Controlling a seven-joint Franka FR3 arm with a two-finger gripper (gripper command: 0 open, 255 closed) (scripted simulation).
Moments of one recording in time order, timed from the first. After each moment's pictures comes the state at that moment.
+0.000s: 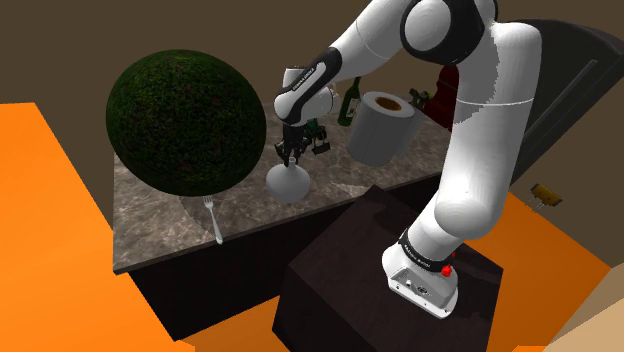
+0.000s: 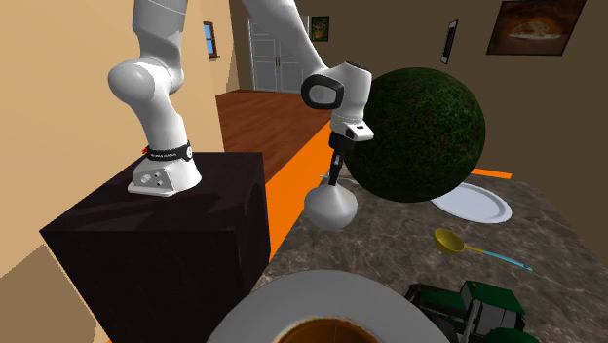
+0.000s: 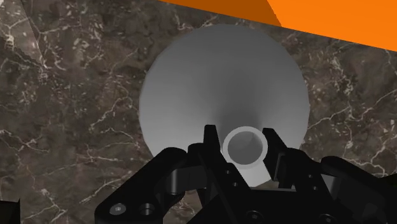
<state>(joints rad) 0.01 0.41 -0.10 -2.17 0.10 2.45 0.08</state>
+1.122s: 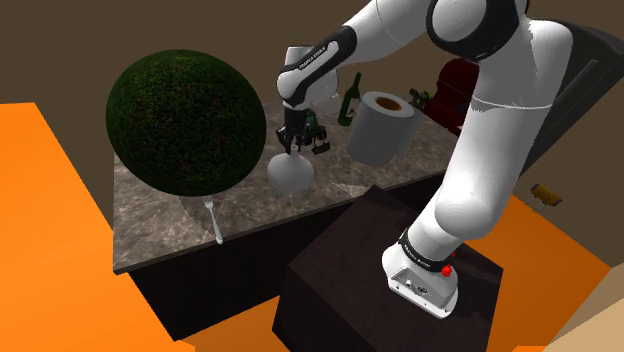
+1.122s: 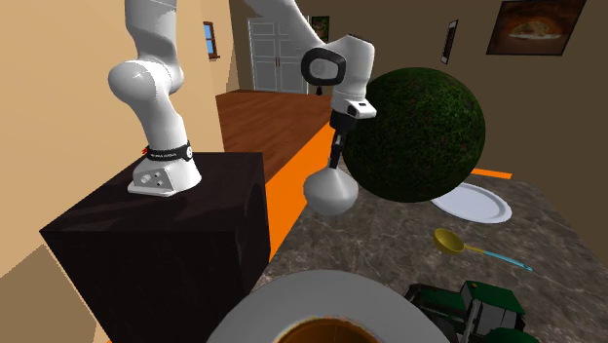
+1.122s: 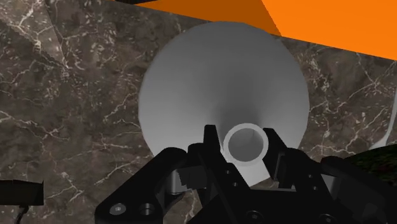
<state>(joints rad) 0.02 0.28 -0.11 -2.17 0.08 2.32 0.10</state>
